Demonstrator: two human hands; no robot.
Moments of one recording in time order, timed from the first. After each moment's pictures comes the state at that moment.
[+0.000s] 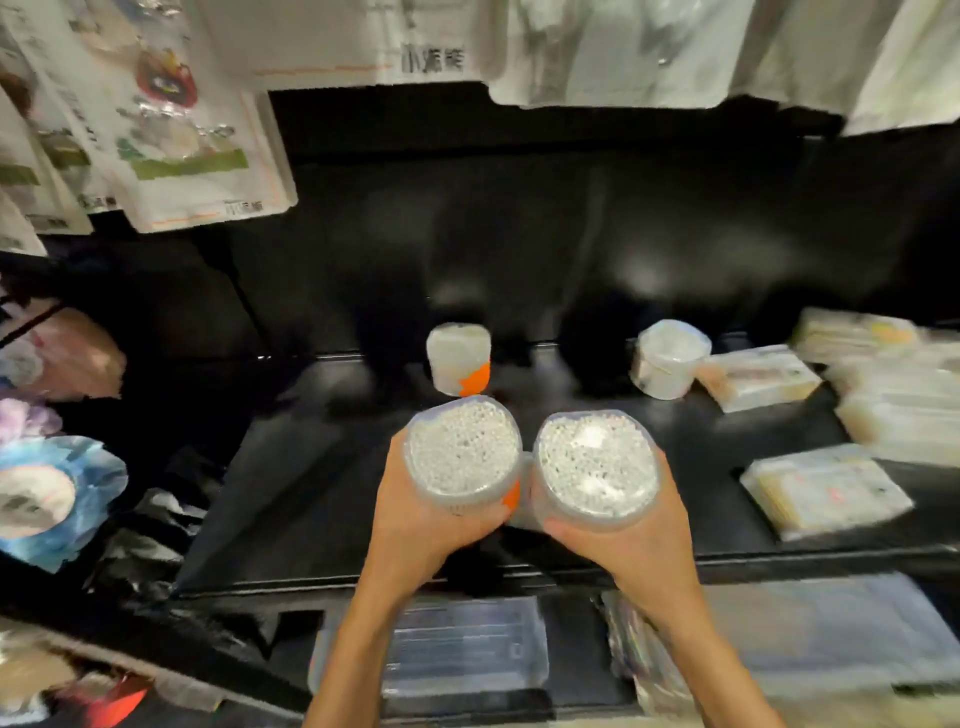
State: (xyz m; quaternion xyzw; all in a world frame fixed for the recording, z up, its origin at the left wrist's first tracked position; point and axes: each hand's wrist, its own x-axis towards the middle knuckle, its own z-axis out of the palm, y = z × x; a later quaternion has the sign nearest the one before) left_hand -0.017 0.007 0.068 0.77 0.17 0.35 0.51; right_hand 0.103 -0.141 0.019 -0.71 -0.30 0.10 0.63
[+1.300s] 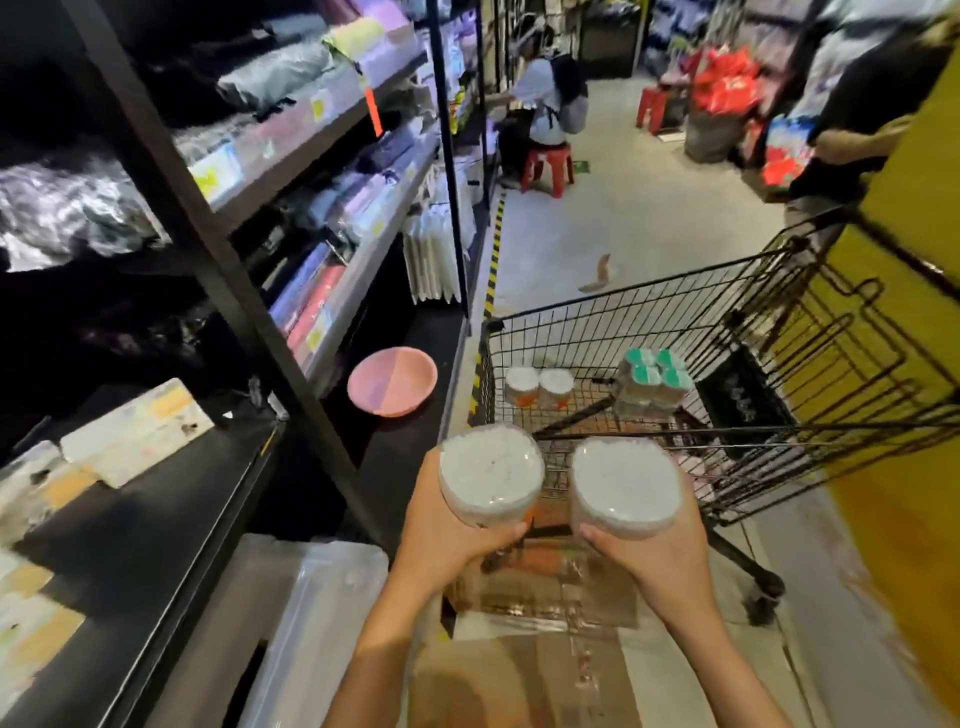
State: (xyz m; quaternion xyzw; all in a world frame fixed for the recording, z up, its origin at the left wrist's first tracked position) left_hand 0.324 -0.639 -0.004 0.73 -0.35 -0.13 0.57; right_hand 0.166 -0.793 -0.023 -0.70 0.28 -0.35 0.56
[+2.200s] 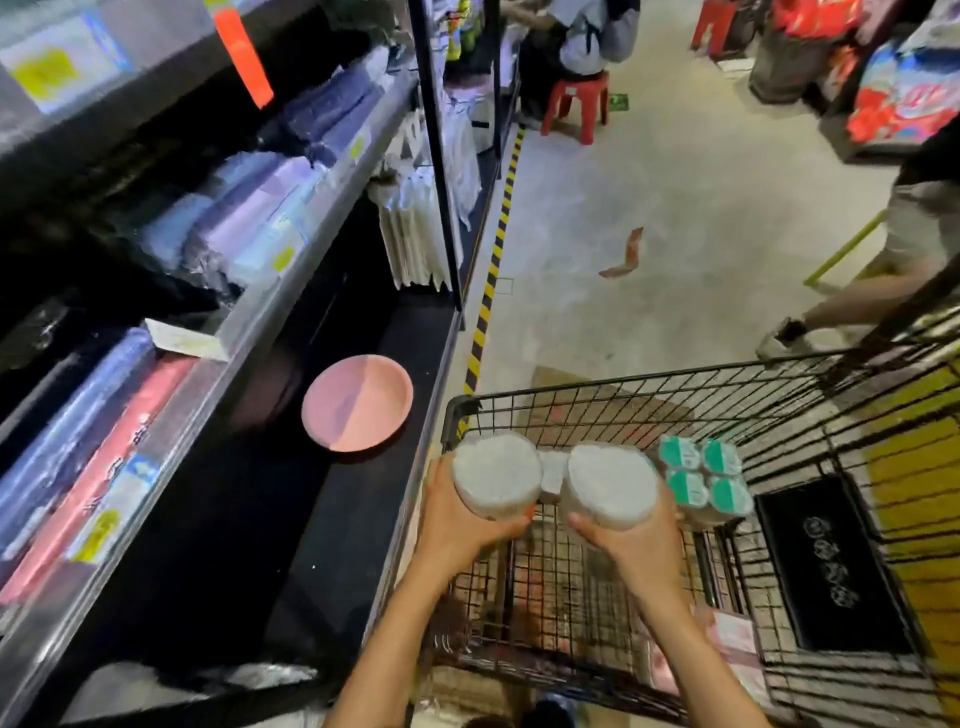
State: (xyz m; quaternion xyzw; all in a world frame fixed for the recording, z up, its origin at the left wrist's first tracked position) left_hand 0.584 -0.942 -0.134 0.82 -0.23 -0.18 0.49; right_hand 0.434 -1.089 -0.129 -0.70 0.37 -0.25 0.56
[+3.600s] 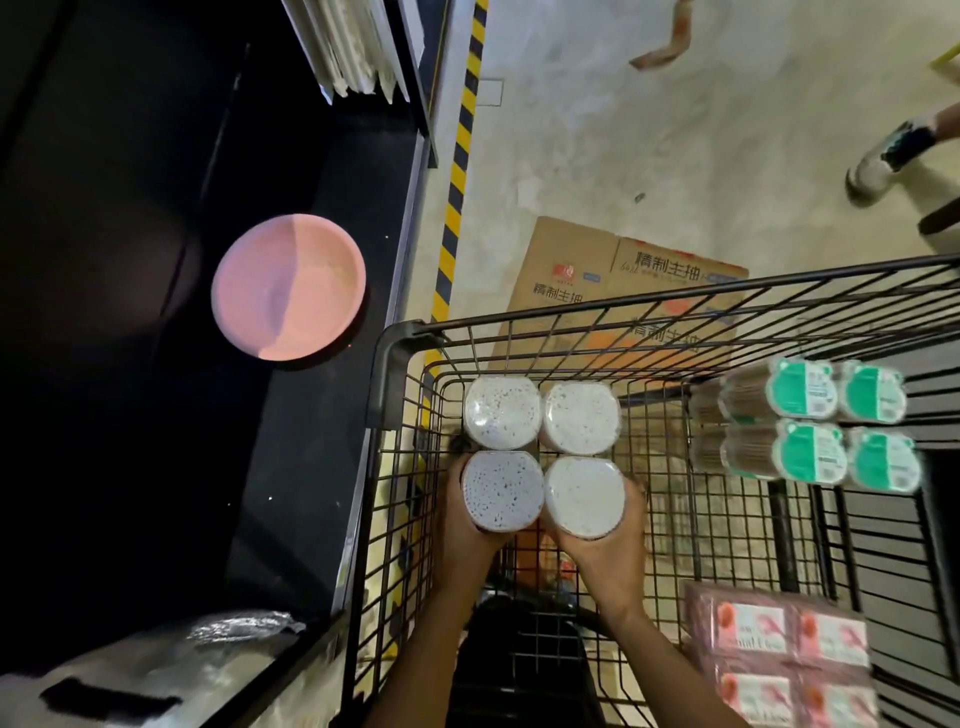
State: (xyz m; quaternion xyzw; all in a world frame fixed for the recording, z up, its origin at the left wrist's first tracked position) left_hand 0.609 -0.994 -0.402 0.78 -0.06 -0.33 0.53; right_hand 0.492 -1.101 -0.413 -0.63 0.51 -0.15 0.57
